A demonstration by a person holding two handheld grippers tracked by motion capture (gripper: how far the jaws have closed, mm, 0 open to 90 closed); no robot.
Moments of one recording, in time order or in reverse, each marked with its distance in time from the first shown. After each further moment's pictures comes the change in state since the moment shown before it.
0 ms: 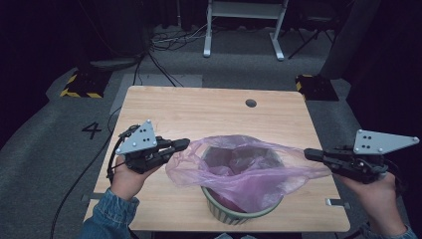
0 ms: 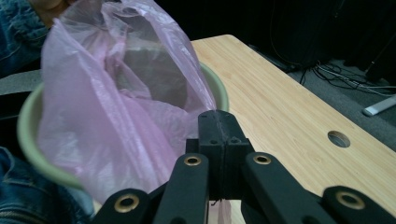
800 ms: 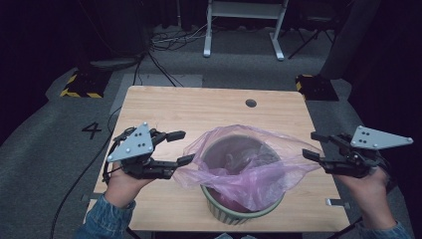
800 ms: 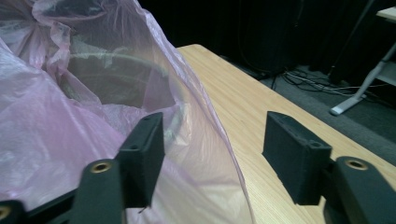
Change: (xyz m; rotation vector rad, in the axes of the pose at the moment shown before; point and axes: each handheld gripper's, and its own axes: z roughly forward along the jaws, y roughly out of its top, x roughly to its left) left arm -0.015 0.016 -0.009 -0.041 -0.019 0.026; right arm -0.020 -0.021 0.013 -0.064 -0.114 0.043
